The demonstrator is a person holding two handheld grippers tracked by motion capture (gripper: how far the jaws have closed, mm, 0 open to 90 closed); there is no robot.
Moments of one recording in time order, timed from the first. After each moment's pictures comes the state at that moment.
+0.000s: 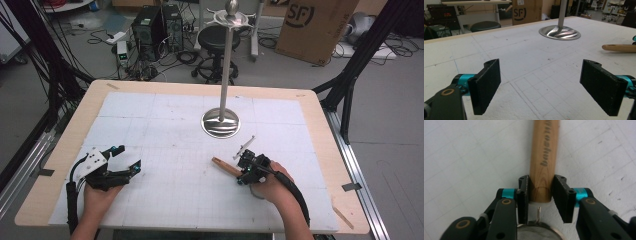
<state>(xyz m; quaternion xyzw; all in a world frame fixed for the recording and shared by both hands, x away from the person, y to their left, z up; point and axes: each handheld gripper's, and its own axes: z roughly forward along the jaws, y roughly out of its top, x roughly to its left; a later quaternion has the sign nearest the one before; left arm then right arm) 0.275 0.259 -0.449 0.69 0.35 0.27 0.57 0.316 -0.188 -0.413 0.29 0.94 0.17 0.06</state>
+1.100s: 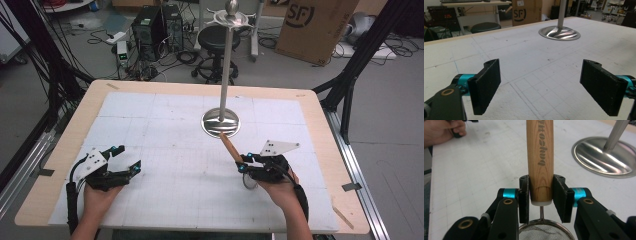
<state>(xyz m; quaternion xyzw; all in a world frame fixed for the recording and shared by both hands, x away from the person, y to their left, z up) 0.274 0.259 -0.449 0.69 0.34 0.27 0.57 0.294 -0.233 -0.395 0.26 0.83 0.49 0.11</state>
